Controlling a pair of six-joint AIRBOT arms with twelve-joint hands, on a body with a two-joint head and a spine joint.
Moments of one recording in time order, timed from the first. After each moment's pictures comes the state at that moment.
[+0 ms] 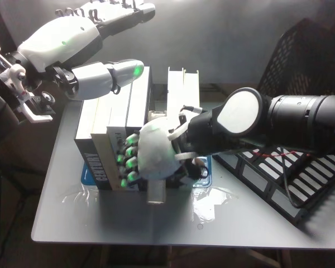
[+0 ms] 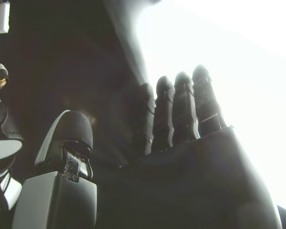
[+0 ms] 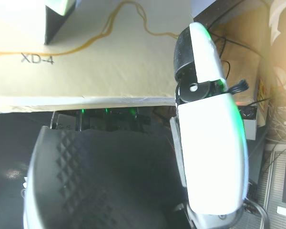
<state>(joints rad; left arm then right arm) 0.59 -0.99 1.42 0.09 -0.91 0.44 -0.37 -1.75 1.68 -2.19 0.32 0.50</state>
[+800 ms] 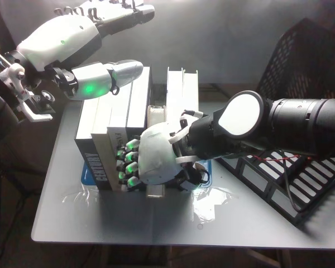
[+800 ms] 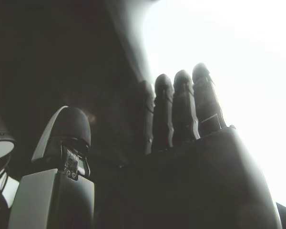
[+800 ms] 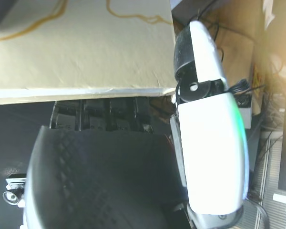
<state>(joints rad) 0.59 -1.00 1.43 0.09 -0.91 0.44 -0.38 -1.75 1.68 -2.17 0.33 0.49</state>
